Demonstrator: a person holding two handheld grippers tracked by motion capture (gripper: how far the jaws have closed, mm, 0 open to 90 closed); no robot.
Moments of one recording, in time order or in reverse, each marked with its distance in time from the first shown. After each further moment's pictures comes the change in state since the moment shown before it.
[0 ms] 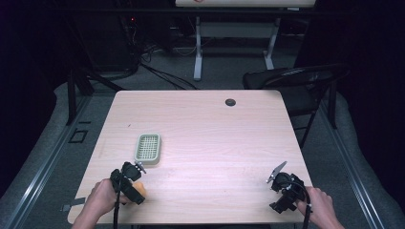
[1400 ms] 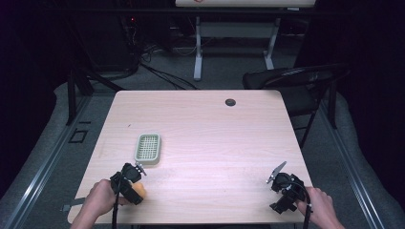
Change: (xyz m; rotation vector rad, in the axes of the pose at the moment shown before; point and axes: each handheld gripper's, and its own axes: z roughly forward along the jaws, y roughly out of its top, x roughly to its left) left arm -0.004 -0.002 -0.006 0.019 -0.013 0.044; right arm 0.000 0.000 0.001 0.005 0.008 -0.001
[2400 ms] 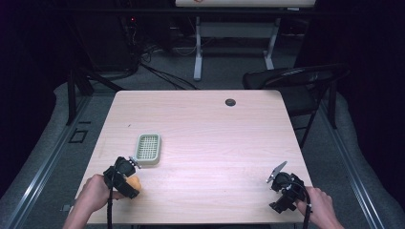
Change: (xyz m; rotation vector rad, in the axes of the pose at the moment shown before) left arm 0.013 -0.002 -0.023 -0.055 0.020 -0.030; right arm 0.001 0.001 -0.002 -0.013 -0.013 0.001
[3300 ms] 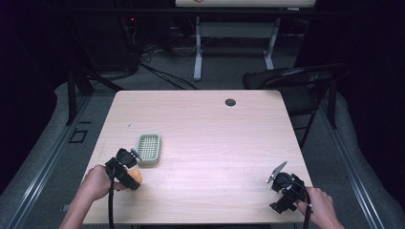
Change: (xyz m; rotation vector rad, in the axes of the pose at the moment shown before) left arm 0.015 0.018 -0.007 0.012 -0.018 0.014; right arm 0.000 -0.001 0.000 0.006 0.005 0.003
